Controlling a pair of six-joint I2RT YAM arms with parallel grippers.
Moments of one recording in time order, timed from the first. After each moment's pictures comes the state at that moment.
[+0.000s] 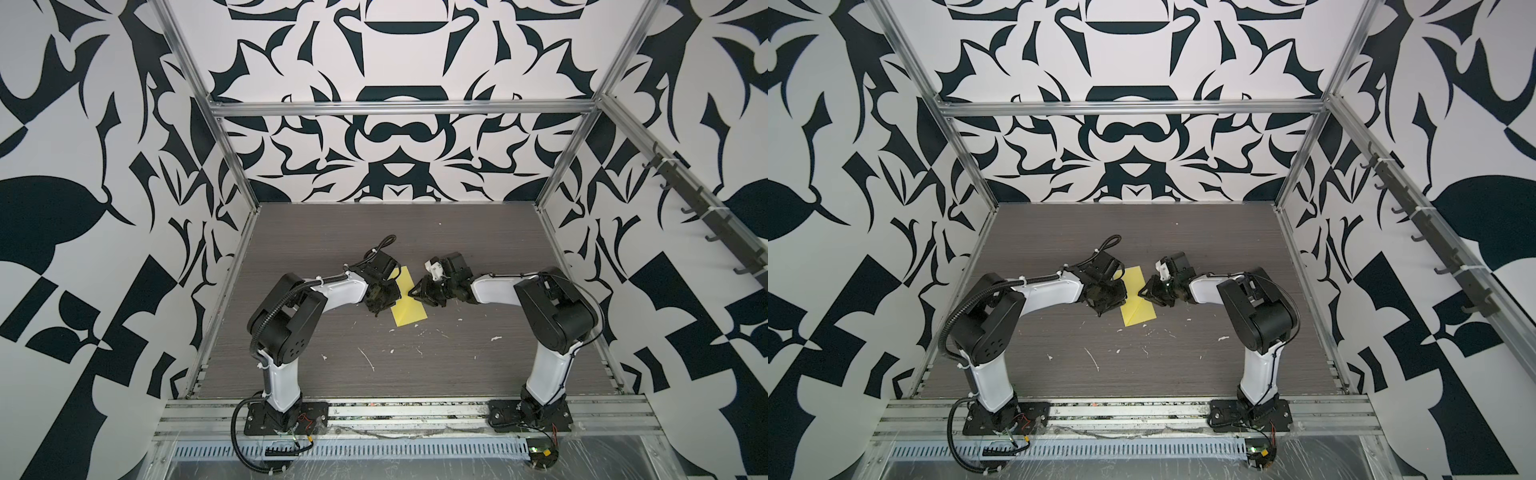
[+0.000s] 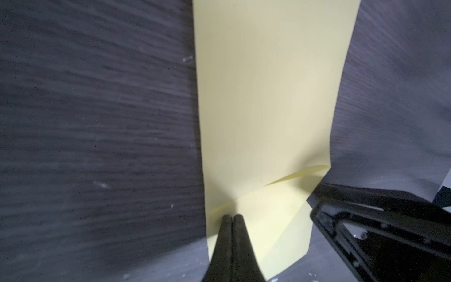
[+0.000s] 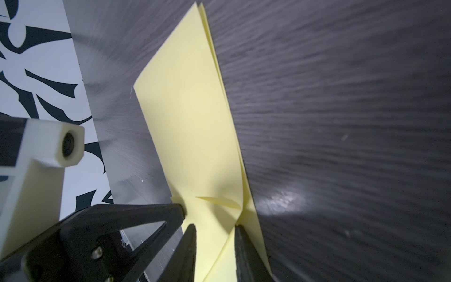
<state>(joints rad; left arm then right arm) -0.68 1.86 1.08 -0.33 0.18 -0.97 0.47 1.87 0.91 0.07 -0.58 0.84</state>
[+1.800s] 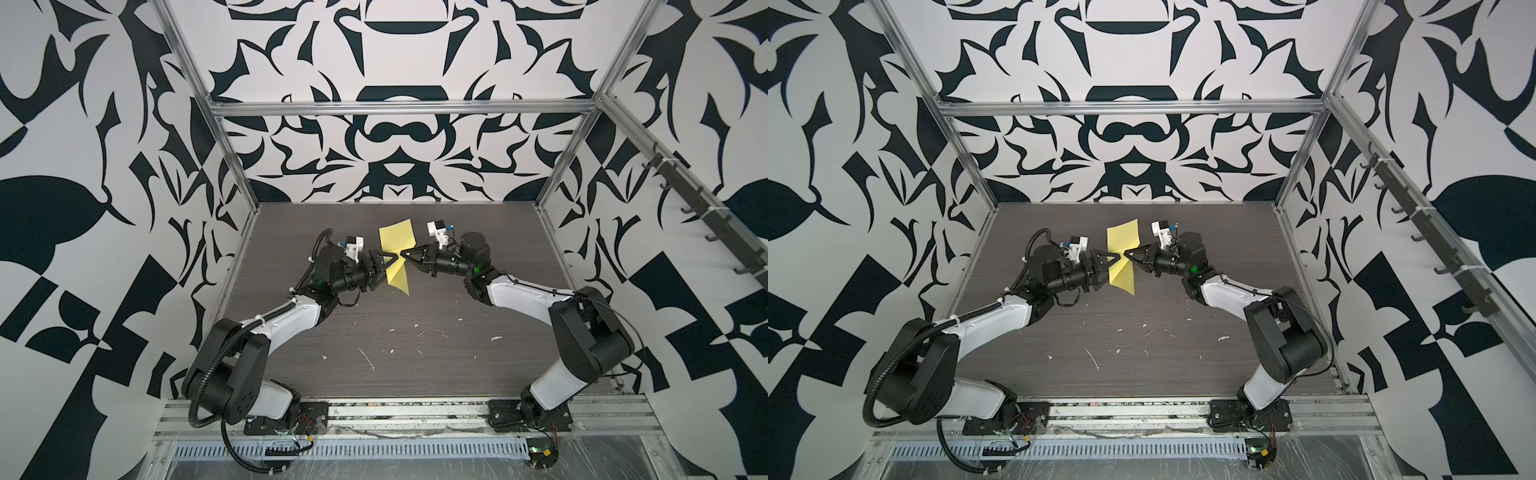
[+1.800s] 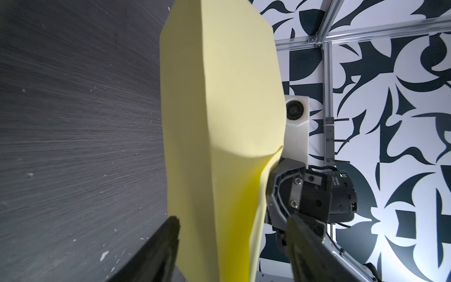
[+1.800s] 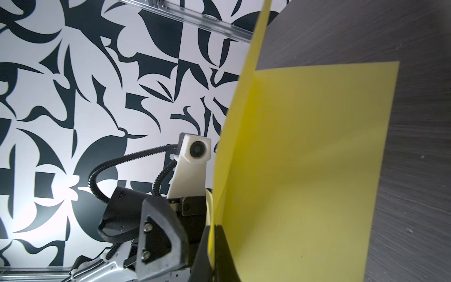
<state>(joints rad) -0.47 1.43 0.70 0.50 0.64 -1.30 0.47 1.64 0.88 0.62 -0.78 1.23</state>
